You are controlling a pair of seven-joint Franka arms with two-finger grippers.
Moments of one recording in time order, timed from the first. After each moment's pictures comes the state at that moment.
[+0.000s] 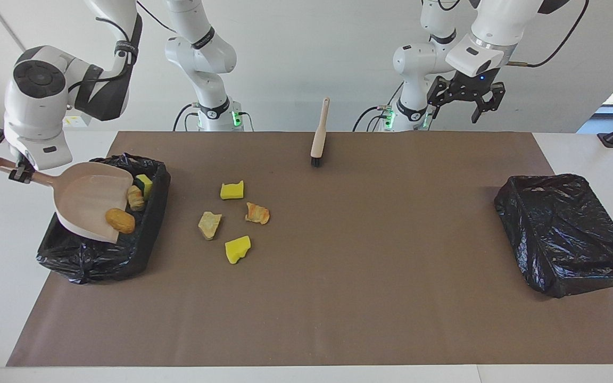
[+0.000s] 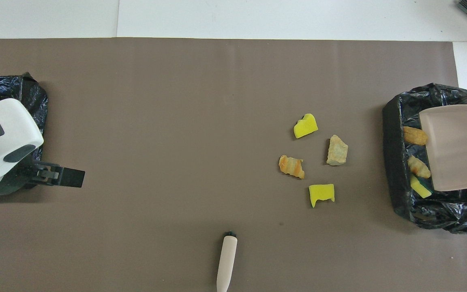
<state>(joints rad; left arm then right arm) 0.07 -0.19 -0.29 -1.72 -0.05 1.52 0.01 -0.22 0.10 -0.05 -1.78 -0.72 1.96 -1.59</state>
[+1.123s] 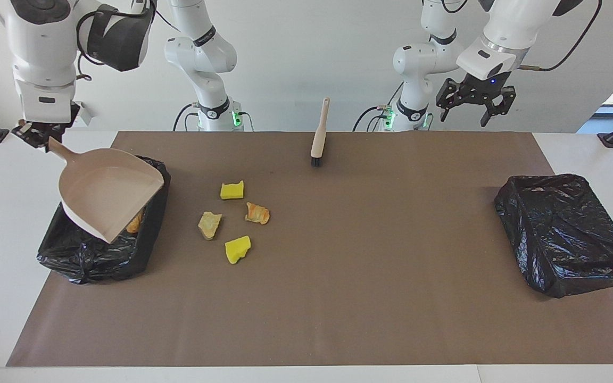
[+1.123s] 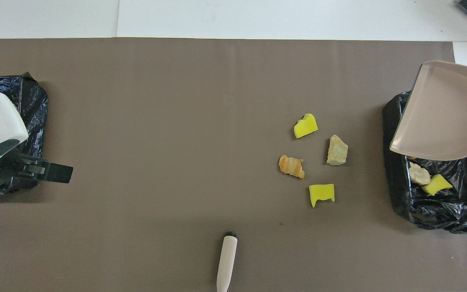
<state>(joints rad) 0.10 -0.17 -0.28 -1.70 -0.04 1.51 0.08 -0.16 0.00 0.07 -1.63 -0.48 1.68 -1.11</state>
